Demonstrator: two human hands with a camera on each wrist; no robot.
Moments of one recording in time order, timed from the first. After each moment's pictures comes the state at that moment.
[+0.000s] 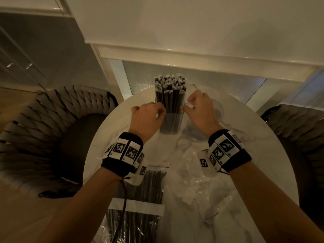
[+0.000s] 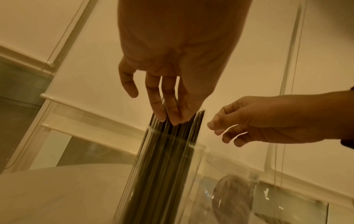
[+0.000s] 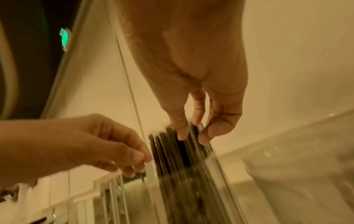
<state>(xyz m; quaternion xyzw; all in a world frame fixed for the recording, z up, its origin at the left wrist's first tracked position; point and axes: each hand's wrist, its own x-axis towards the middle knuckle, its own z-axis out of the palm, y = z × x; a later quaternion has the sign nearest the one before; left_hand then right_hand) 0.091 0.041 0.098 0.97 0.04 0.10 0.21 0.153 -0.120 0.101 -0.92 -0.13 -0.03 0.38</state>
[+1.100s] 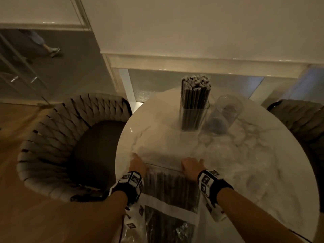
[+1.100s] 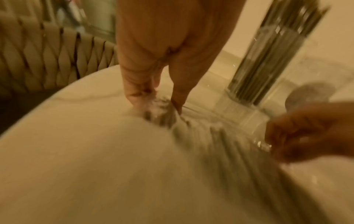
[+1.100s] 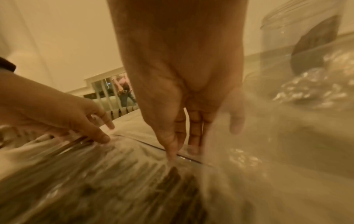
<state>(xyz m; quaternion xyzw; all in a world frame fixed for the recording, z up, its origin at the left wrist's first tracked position) -0.042 0.157 -0.033 0.88 0.32 -0.19 0.29 0.005 -0.048 -0.041 -0.93 -0.16 0.34 0.05</state>
